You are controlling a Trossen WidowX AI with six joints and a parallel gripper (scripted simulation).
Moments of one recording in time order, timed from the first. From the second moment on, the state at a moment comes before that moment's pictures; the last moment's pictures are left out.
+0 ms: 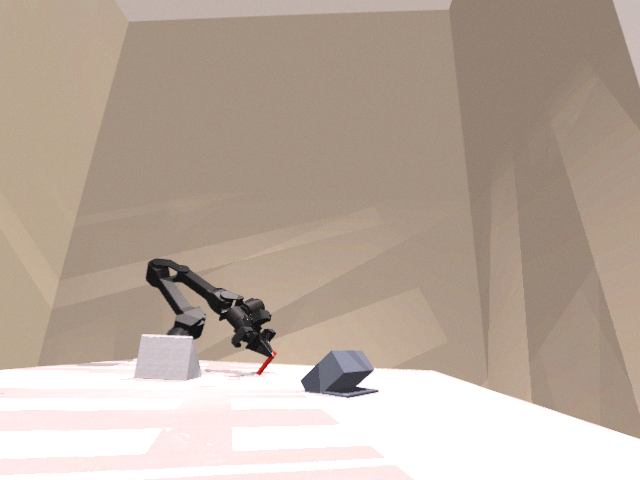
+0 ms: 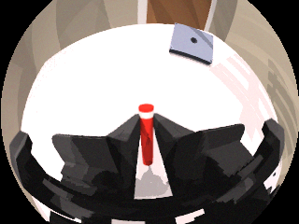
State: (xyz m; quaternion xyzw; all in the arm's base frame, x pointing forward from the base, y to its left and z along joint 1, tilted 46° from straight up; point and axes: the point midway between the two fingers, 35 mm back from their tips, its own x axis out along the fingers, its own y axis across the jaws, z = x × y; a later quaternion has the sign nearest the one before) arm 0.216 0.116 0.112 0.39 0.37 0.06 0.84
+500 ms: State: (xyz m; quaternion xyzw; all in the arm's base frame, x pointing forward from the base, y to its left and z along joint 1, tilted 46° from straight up) arm 0.206 0.116 0.115 0.39 0.32 0.03 0.86
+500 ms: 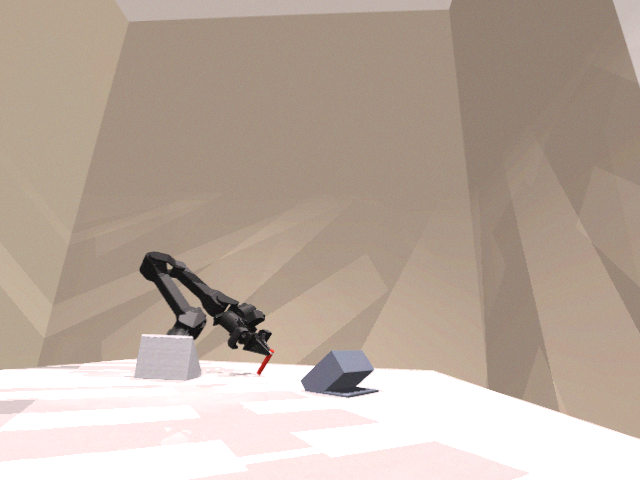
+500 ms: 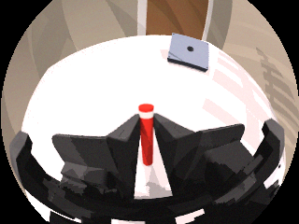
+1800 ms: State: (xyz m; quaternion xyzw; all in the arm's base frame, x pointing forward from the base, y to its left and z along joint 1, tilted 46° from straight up) arm 0.180 0.119 0.115 0.40 0.17 -0.04 0.90
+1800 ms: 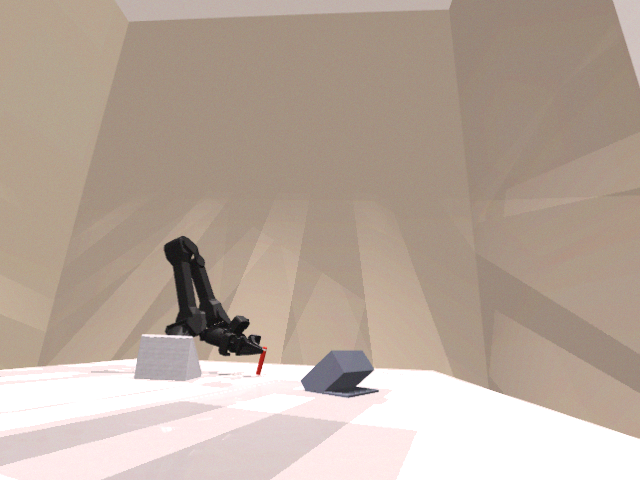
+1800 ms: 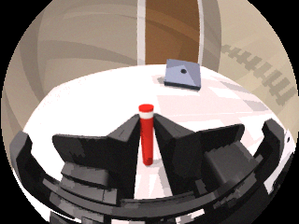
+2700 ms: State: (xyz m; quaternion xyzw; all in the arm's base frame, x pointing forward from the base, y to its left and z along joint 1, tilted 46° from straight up) arm 0.175 0.122 0.112 0.39 0.15 -0.05 0.91
